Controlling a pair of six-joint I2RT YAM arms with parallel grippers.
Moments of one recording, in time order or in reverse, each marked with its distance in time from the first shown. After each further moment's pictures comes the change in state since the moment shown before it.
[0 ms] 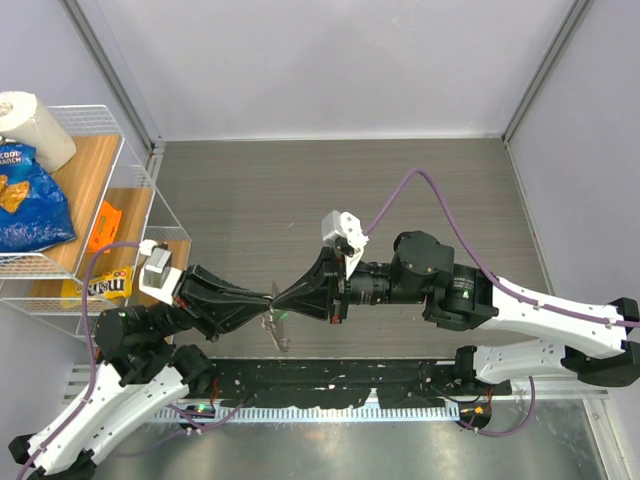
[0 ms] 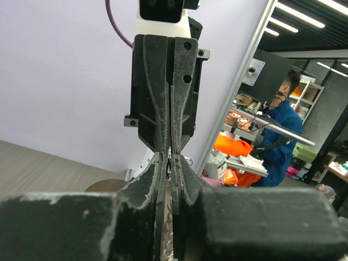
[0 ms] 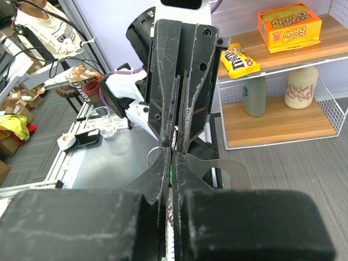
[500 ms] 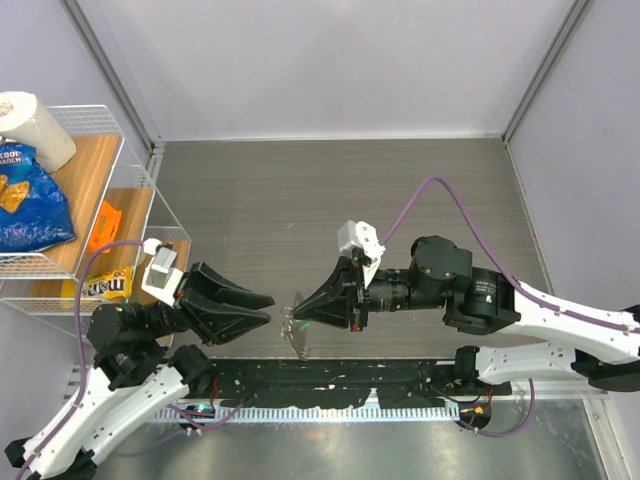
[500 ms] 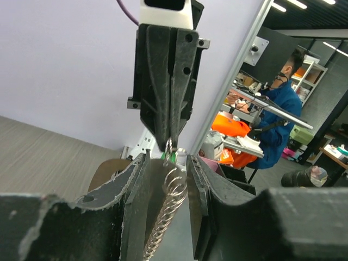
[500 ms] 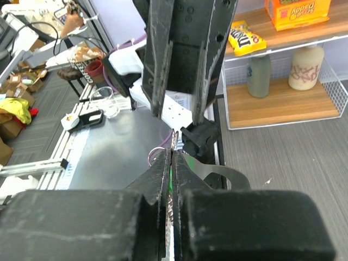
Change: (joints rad) left arm 0.000 -0.006 0.058 -0.166 0.060 0.021; right arm 0.003 -0.092 -0.035 -0.107 -0.018 -0.017
